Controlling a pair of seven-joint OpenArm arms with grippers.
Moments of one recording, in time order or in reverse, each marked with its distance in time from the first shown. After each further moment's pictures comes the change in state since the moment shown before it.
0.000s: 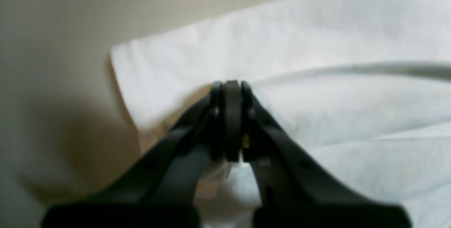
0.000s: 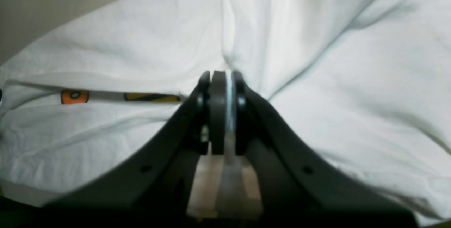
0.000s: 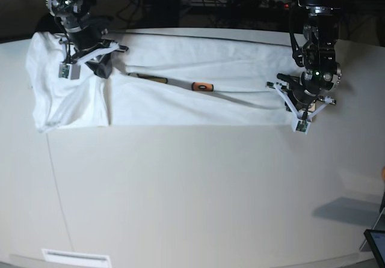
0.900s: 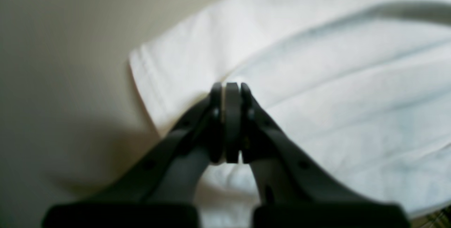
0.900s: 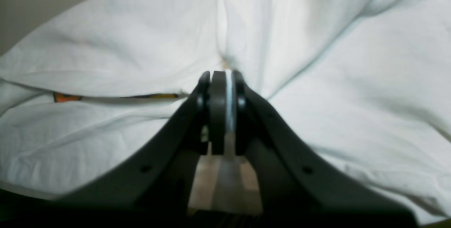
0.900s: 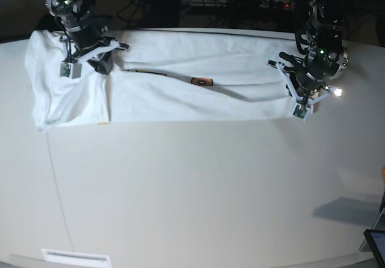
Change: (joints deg) left arm 8.2 -4.0 0.4 17.3 -0.4 -0.2 10.2; right arm 0.0 0.0 0.0 0.0 -0.2 0.0 -2.6
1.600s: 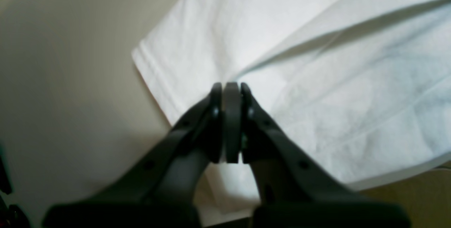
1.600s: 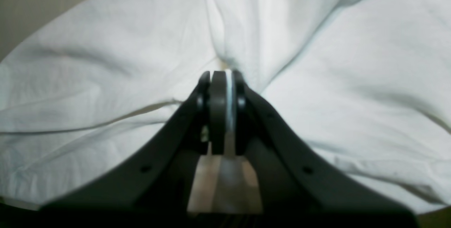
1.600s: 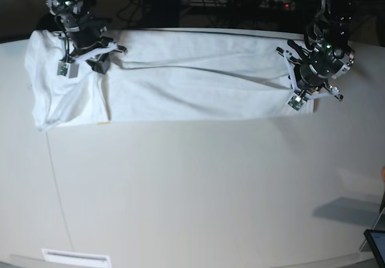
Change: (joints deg) left arm 1.8 -3.3 -0.4 1.5 0.4 -12.1 -0.2; right arm 0.0 -0.1 -0.1 0.0 0.0 -4.2 0.0
